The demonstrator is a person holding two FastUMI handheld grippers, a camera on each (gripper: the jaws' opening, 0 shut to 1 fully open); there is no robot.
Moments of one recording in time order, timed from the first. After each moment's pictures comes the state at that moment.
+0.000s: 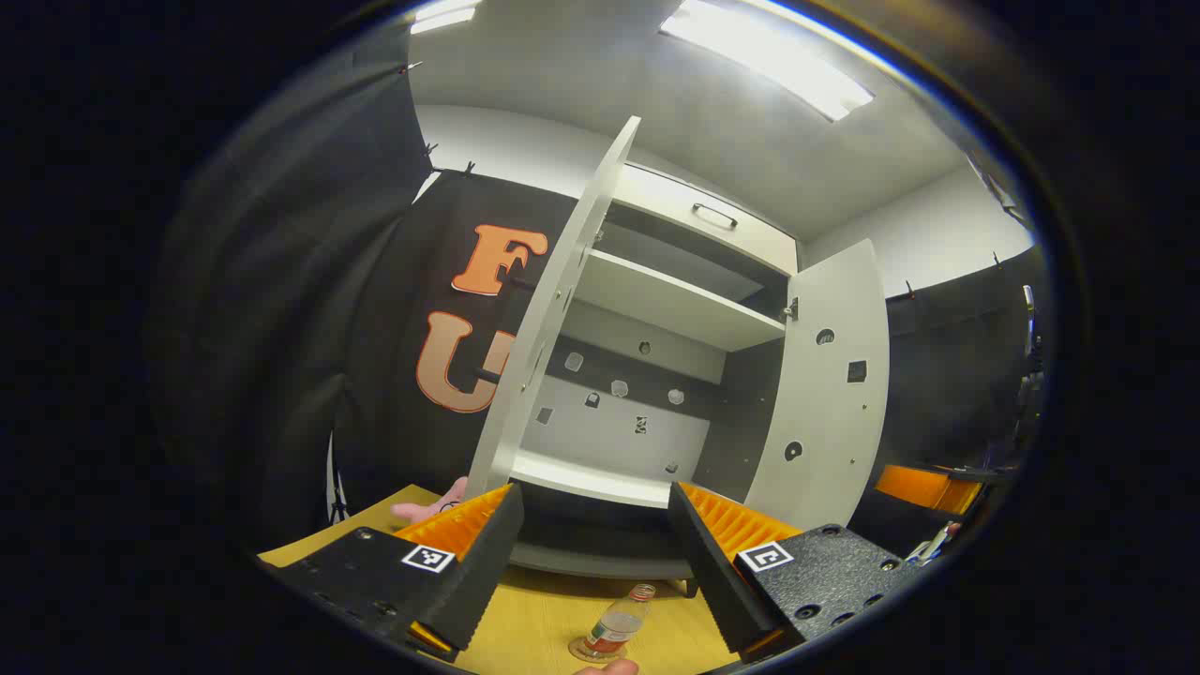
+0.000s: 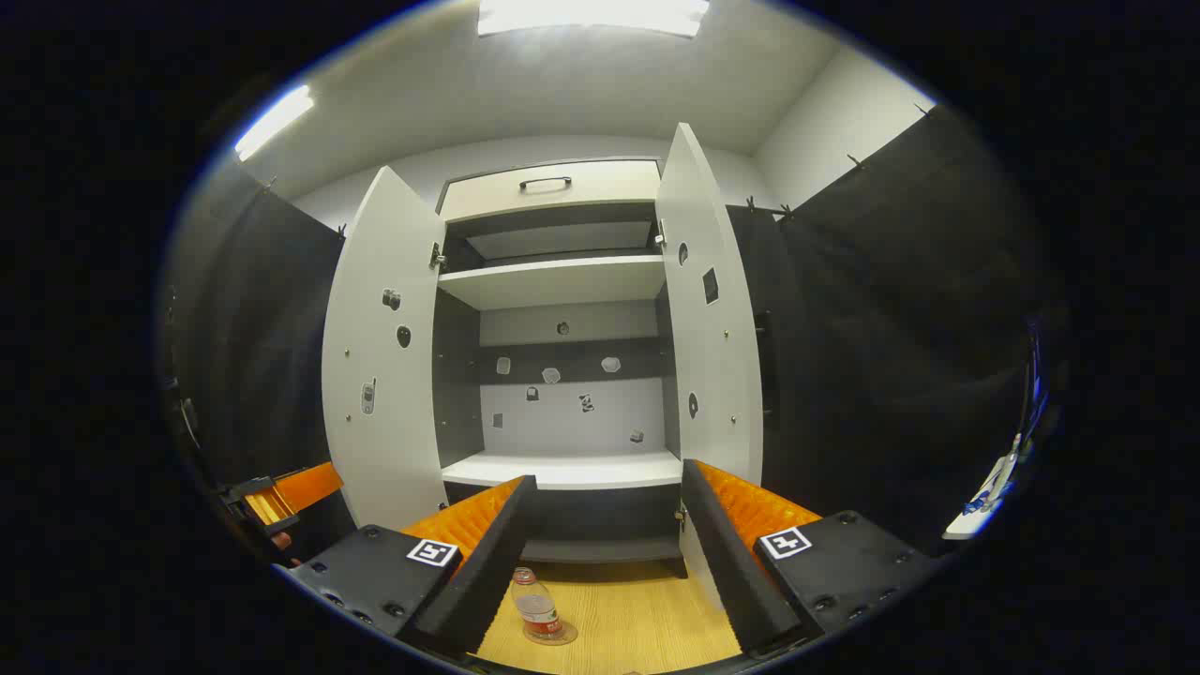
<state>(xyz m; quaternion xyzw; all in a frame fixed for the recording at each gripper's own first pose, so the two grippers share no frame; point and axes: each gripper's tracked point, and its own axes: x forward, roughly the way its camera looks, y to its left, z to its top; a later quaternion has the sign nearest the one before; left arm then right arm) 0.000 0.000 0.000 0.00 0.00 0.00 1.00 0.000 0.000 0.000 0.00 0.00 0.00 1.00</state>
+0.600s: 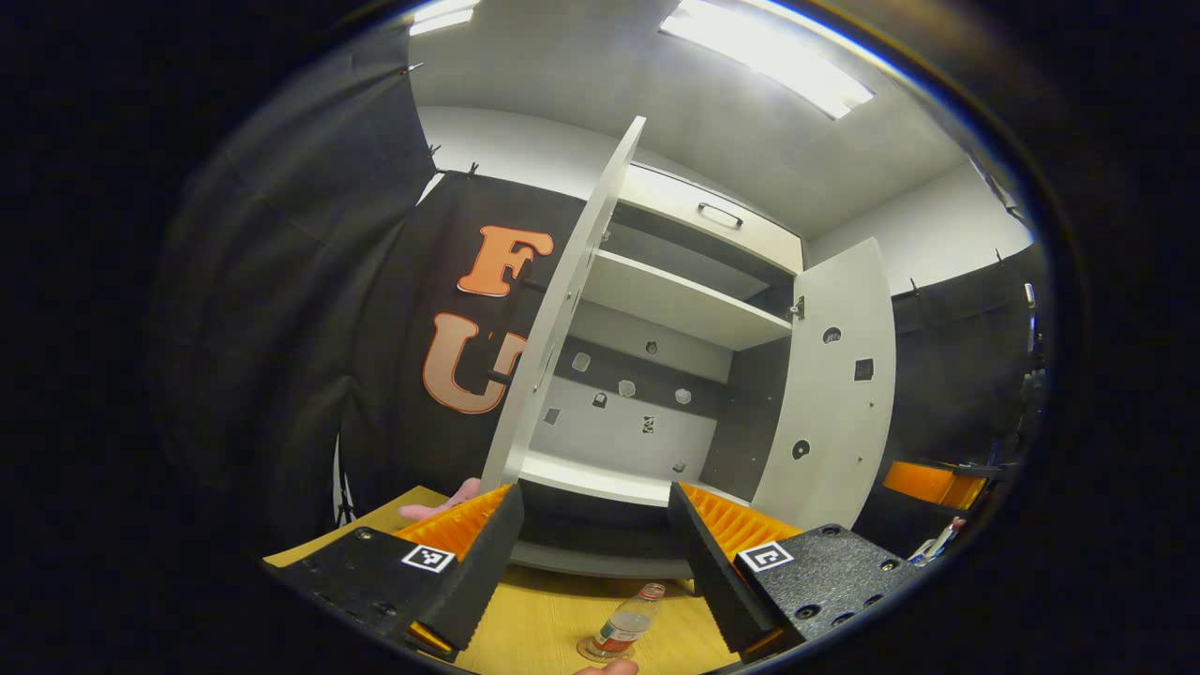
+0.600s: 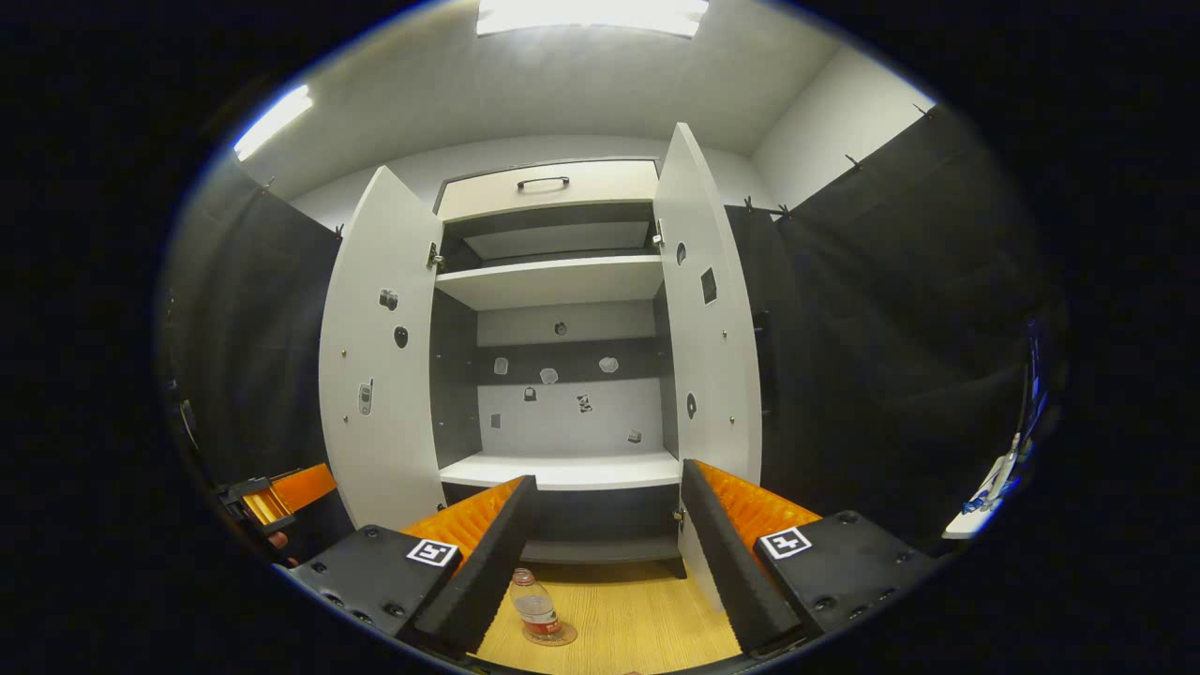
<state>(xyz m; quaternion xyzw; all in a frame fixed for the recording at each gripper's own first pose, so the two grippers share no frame) 0.001 0.006 -0.001 0.00 0.00 0.01 1.00 0.003 0.000 0.000 0.00 0.00 0.00 1.00</state>
